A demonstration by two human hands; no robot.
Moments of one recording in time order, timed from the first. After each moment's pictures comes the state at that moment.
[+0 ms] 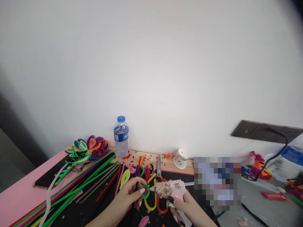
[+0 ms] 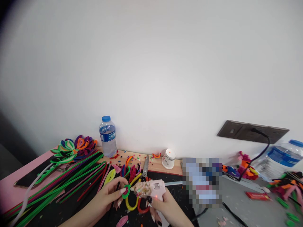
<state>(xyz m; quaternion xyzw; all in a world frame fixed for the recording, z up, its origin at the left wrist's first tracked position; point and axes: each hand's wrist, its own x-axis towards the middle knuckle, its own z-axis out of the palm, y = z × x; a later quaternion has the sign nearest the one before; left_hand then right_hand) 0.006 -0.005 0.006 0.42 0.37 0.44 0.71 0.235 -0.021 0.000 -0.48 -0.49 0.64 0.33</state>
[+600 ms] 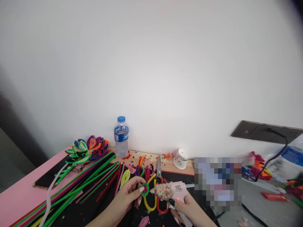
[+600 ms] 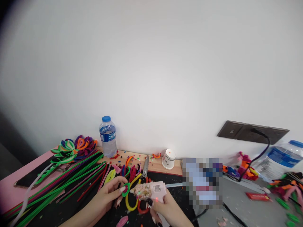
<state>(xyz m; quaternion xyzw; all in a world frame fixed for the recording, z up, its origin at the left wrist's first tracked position) 0.007 -0.003 0.002 0.40 0.37 0.46 0.70 0.238 -0.023 -0.003 -0.49 -0.51 0.63 0.33</state>
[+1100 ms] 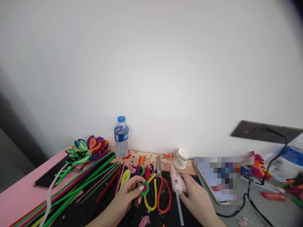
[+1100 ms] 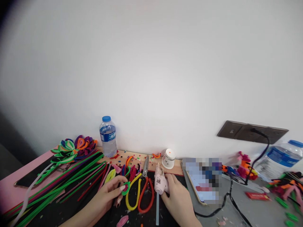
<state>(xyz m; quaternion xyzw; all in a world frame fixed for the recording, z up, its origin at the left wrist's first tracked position) 0.007 0.000 0.002 0.38 0.38 0.46 0.71 0.265 -0.017 0.030 -0.65 -0.73 0.09 0.19</state>
